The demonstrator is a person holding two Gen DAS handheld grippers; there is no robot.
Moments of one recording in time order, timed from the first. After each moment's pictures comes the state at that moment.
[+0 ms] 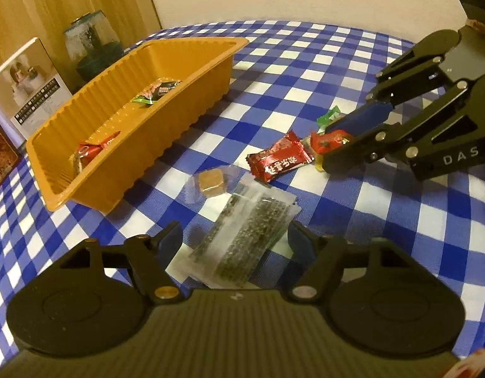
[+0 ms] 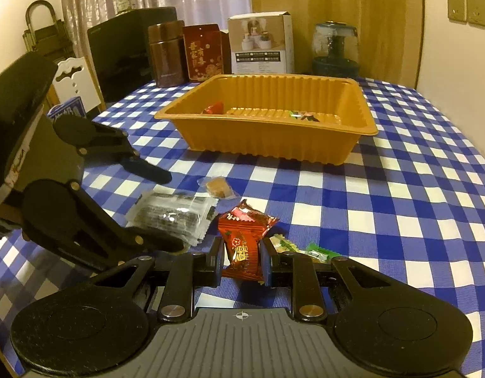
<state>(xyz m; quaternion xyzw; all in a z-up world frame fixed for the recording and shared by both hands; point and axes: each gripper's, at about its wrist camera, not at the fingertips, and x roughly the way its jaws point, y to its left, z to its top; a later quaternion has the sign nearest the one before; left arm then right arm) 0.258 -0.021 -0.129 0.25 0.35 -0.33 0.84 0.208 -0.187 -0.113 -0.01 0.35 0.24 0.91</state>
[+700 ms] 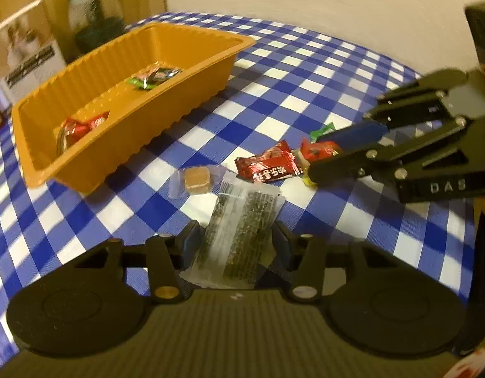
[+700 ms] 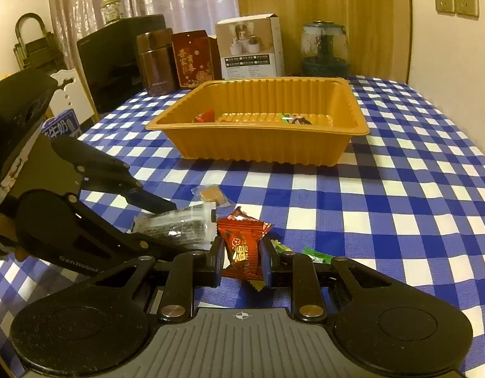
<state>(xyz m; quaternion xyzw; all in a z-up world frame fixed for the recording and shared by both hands) 0.269 -0.018 -0.126 0.17 0.40 -0.34 0.84 0.209 -0.188 -0.109 0.01 0.35 0.22 0.91</state>
